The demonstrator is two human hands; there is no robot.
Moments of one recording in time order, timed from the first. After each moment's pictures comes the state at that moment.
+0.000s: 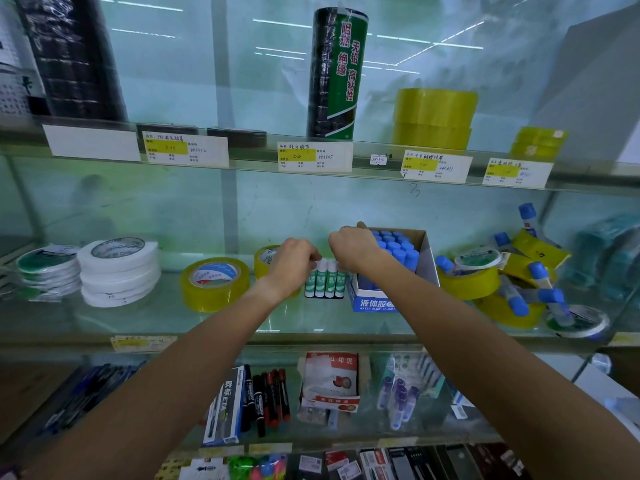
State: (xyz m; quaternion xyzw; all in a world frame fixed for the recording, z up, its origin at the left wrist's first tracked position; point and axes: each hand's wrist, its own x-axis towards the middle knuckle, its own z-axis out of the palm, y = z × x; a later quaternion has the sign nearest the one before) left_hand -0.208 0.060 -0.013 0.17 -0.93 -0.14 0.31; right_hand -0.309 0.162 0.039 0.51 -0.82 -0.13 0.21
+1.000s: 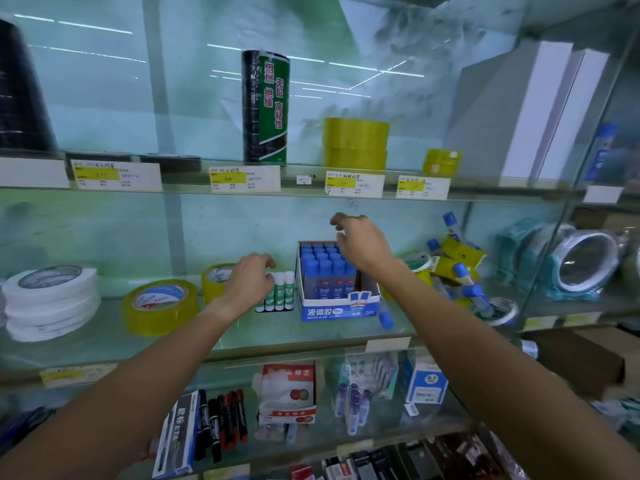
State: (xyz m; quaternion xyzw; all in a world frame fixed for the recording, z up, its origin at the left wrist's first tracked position) left_hand -0.214 0.088 -0.010 0.21 -0.92 -0.15 0.31; right_hand -0.345 0.272 0.076 0.44 -0.84 0.20 0.25
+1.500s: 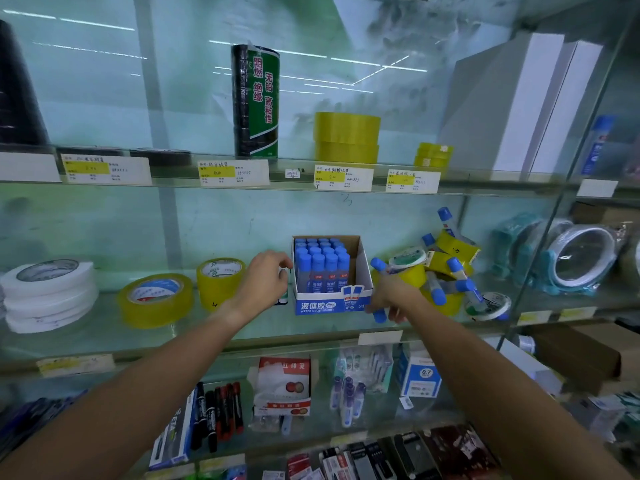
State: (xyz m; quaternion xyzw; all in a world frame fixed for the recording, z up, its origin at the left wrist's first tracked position) left_hand -0.219 0.132 -0.011 0.15 -0.91 -0.17 0.36; right_hand -0.374 0.336 0.010 0.22 -0.96 0.09 -0.15
